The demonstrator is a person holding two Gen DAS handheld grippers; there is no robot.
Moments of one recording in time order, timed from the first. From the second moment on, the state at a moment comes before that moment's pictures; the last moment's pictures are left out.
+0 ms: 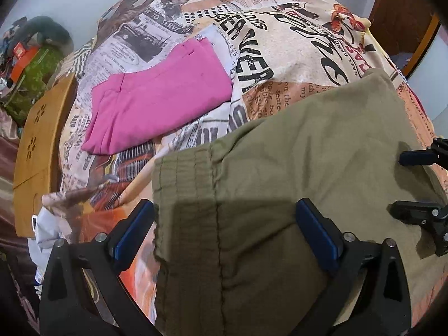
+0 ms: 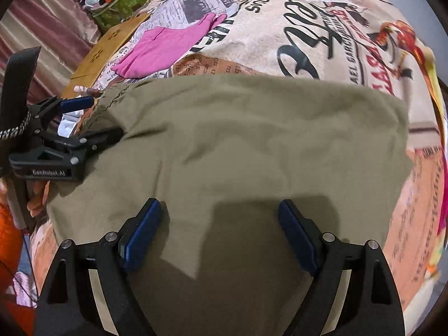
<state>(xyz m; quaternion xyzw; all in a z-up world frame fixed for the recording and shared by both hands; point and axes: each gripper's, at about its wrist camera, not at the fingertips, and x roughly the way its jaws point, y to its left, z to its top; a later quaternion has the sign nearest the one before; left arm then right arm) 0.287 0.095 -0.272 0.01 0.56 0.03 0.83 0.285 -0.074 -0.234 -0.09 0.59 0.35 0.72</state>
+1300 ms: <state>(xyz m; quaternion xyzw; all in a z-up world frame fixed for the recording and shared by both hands) 0.171 0.113 -0.216 -0.11 0.50 0.06 0.86 0.196 -0.113 -0.161 -0.03 0.48 0.33 0.81</state>
